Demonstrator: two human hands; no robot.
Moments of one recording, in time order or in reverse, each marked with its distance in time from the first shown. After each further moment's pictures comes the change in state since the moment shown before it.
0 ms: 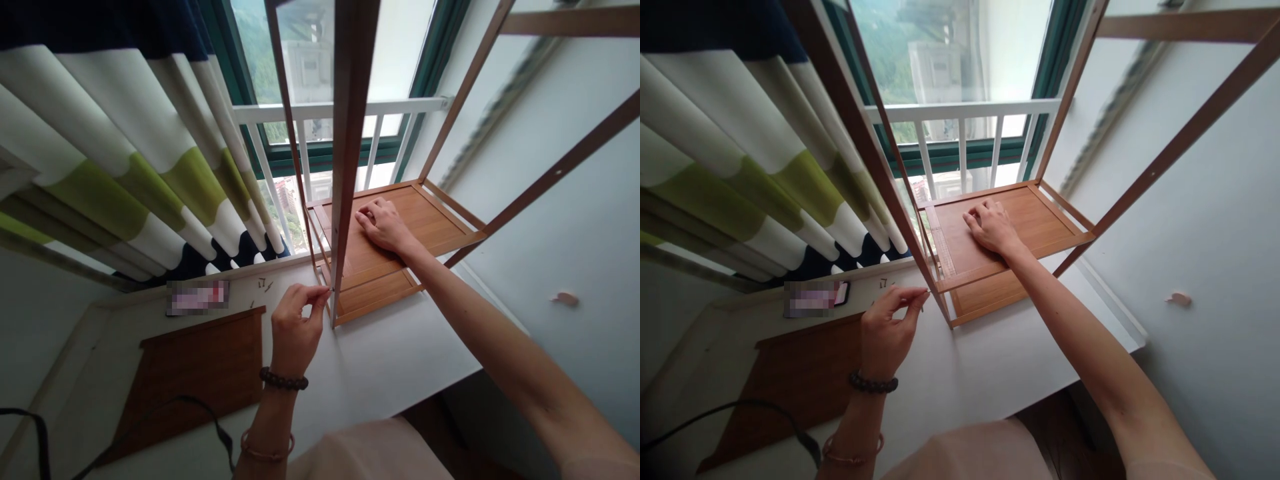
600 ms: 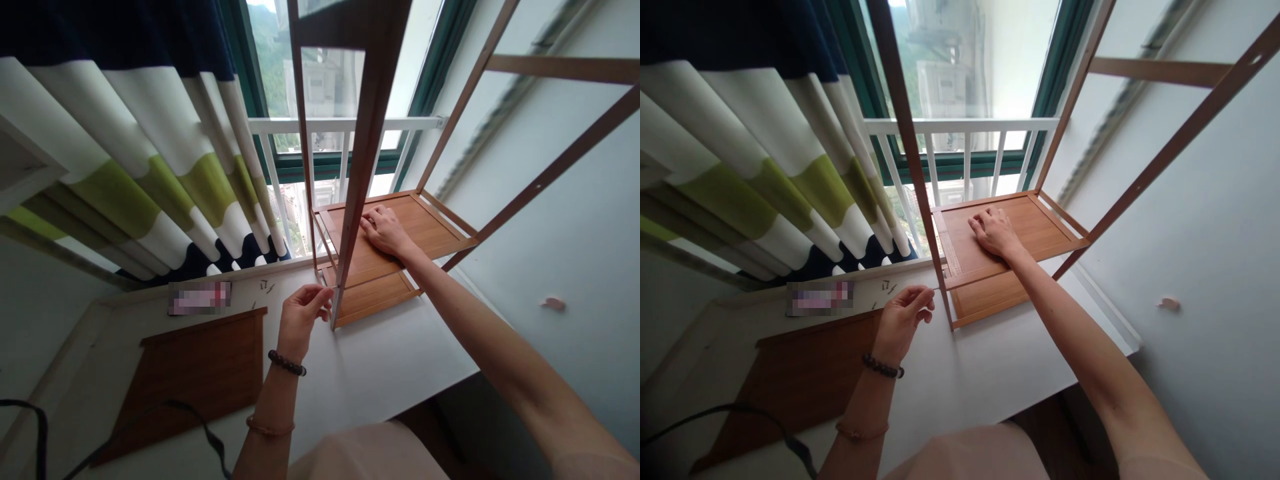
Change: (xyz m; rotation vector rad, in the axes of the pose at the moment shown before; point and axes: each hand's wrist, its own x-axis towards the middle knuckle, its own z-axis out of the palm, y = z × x) left_hand -0.001 -0.019 0.009 -0.856 -0.096 -0.705; right_hand 0.000 0.004 0.006 -0.052 0.021 -0.044
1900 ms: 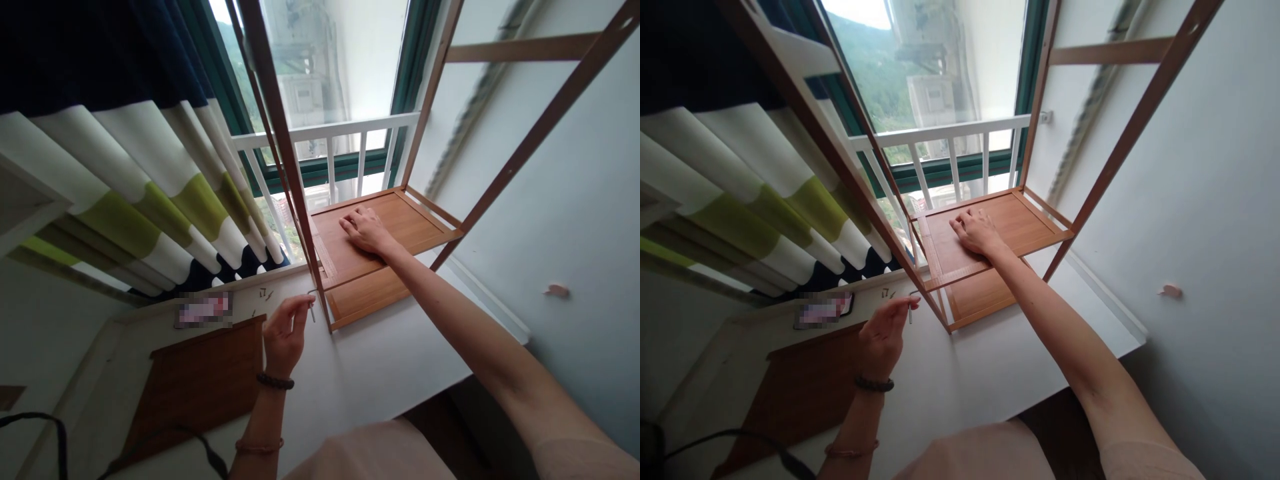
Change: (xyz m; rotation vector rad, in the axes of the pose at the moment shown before) left_hand -0.015 -0.020 -0.012 0.509 -0.028 0.737; right_hand -0.002 -0.003 -0.006 0.036 -0.028 0.014
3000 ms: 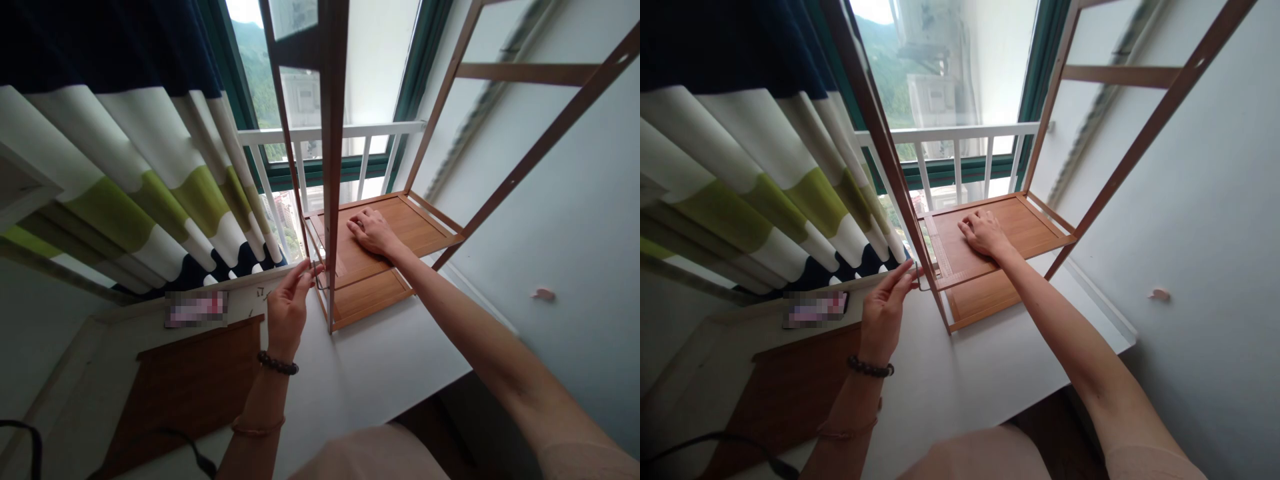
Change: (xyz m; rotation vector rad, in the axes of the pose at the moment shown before) left_hand 0.044 0.036 0.006 -0.259 0.114 -0.449; right_hand 0.001 0.000 0.002 -0.022 0.012 -0.014
